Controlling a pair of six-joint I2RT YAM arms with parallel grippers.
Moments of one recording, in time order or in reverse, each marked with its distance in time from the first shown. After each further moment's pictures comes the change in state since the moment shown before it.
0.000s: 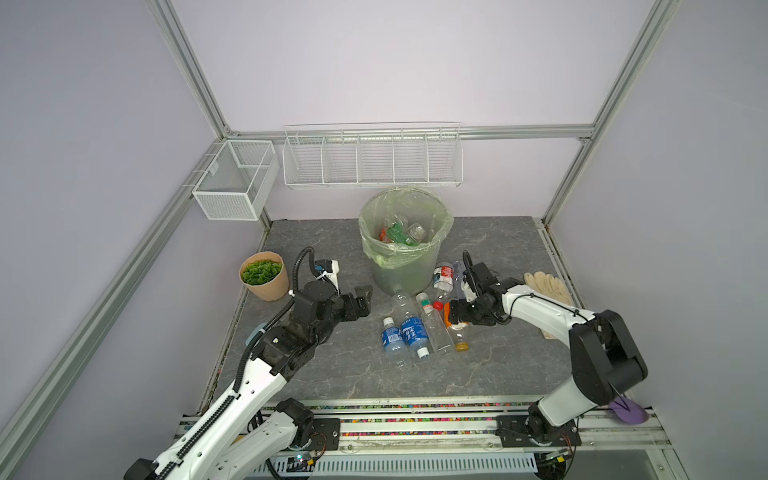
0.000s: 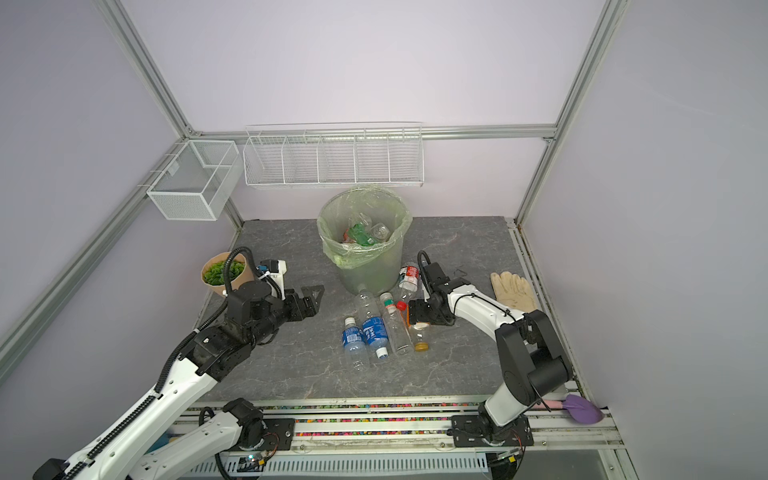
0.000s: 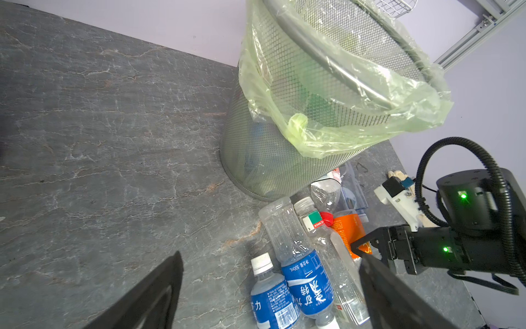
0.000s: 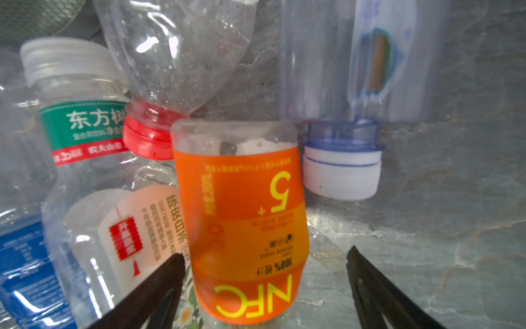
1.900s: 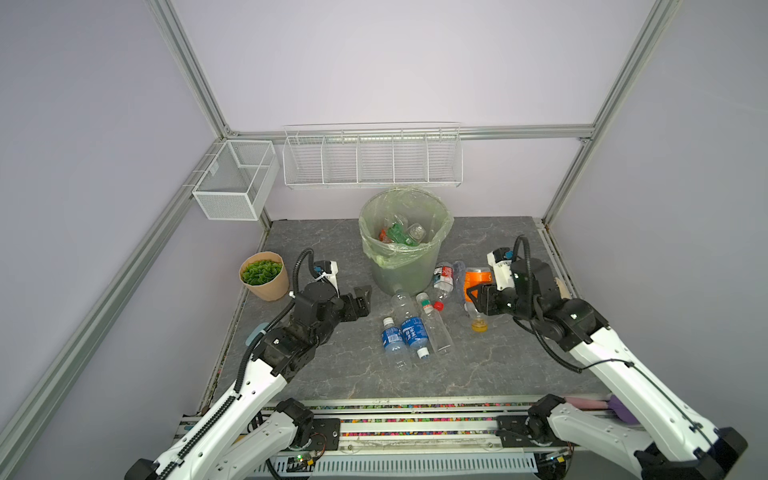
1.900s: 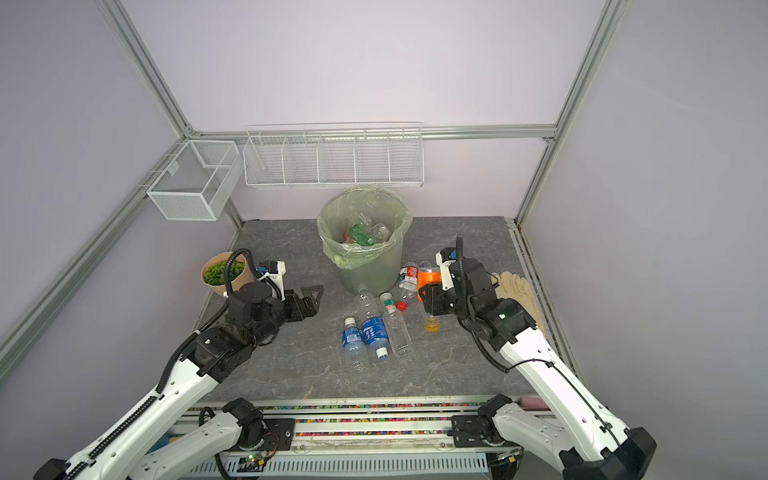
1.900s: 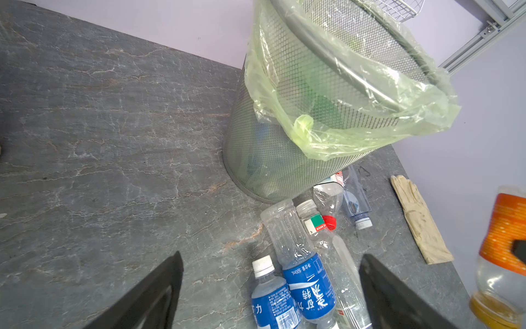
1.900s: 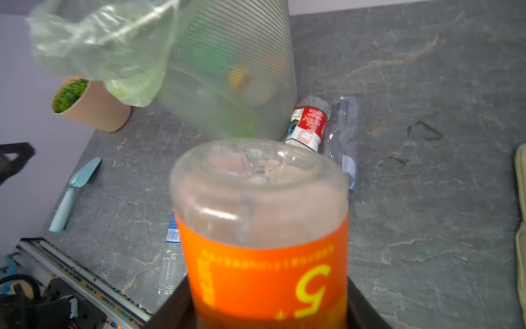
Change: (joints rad) left arm 0.000 0.000 -0.027 0.026 -0.012 -0.016; right arm 0.074 -0.627 0.058 -0.050 0.077 -0.082
